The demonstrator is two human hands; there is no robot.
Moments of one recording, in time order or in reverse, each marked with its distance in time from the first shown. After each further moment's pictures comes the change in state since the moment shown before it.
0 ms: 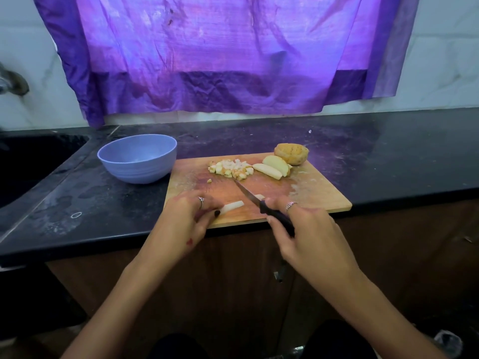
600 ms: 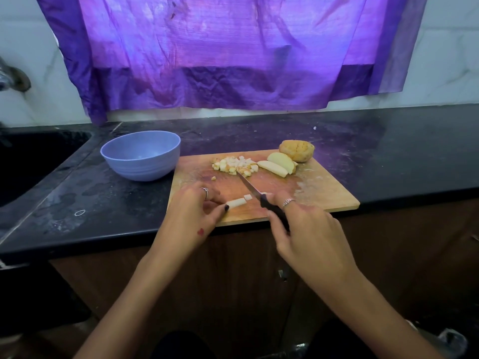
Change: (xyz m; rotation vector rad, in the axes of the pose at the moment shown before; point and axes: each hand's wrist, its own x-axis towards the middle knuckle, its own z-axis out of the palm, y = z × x) left_hand 0.008 0.007 0.002 -0.081 0.031 -0.134; right_hand 0.003 -0.009 0.008 -0.089 0.014 -0.036
